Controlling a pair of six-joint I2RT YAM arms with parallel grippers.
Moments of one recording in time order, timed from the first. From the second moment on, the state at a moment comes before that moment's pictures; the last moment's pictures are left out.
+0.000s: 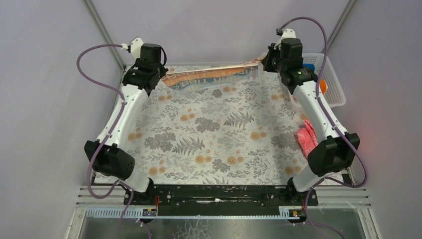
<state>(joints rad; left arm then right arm) -0.21 1.59 1.71 -0.71 -0.44 -0.71 0.23 1.61 1.64 -0.44 0.04 0.25</state>
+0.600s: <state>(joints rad) -0.19 0.97 0.49 -0.58 -0.18 -1.08 0.22 1.23 0.65 -0.39 -0.12 0.44</state>
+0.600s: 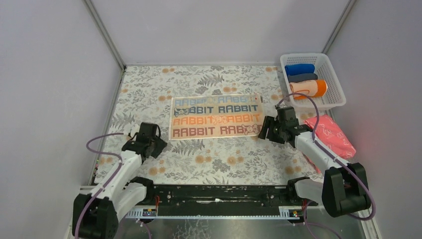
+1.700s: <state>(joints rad) -0.18 1.55 0.80 -0.37 0.04 -0.85 0.22 1.57 0.81 -0.31 -0.11 0.43</state>
